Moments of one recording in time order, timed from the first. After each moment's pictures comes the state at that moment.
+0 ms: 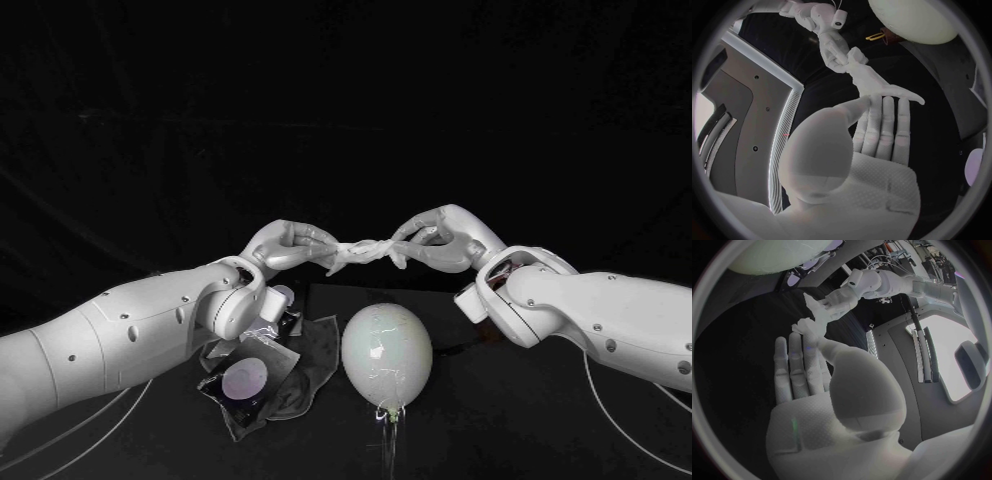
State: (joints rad) left arm 1.32 -0.64 -0.07 1.20 -0.30 -0.19 0.38; left_hand 1.41 -0.05 0.60 -0.10 0.04 0.98 0.15 0.40 0.44 1.11 0.09 0.40 0.33 0.86 0.07 0.65 0.48 0.12 0.75 0.19 0.57 0.38; right arm 1.41 -0.81 -0.14 1.52 -0.76 -0.54 0.22; right_hand 1.44 -0.04 0.50 0.01 0.04 1.00 0.14 0.36 0.42 1.35 0.08 0.14 0.09 0.95 0.08 0.50 0.39 0.16 0.81 0.20 0.25 0.76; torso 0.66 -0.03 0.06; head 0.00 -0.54
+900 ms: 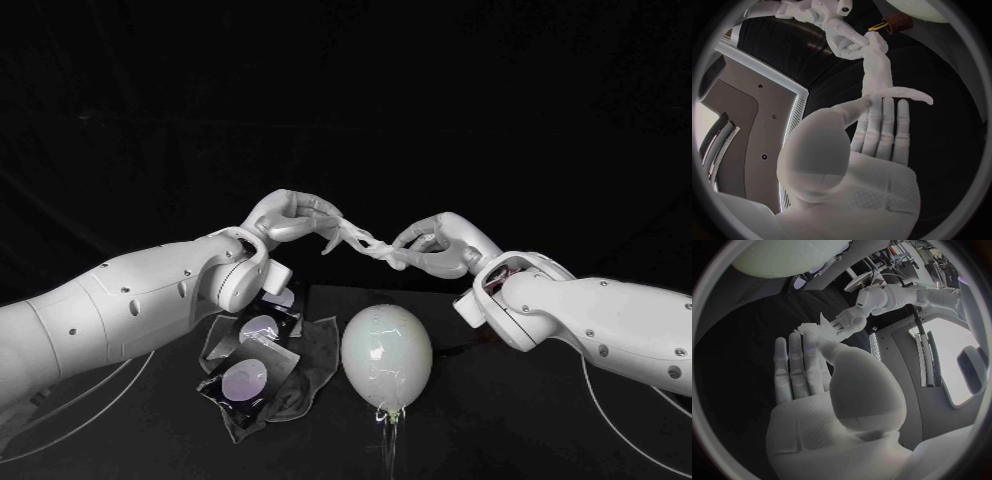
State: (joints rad) left arm 1.40 -0.61 -0.06 1.18 -0.35 -0.22 0.37; left_hand 1.35 -0.06 0.68 -0.14 0.05 0.97 0.15 0.40 0.48 1.07 0.09 0.47 0.38 0.84 0.07 0.70 0.46 0.12 0.66 0.19 0.70 0.49; right arm 1.40 -0.79 -0.15 1.49 -0.80 -0.54 0.19; right_hand 1.44 -0.04 0.51 0.01 0.04 0.99 0.14 0.36 0.42 1.34 0.08 0.13 0.09 0.95 0.08 0.49 0.38 0.16 0.80 0.21 0.25 0.77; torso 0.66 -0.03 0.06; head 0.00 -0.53
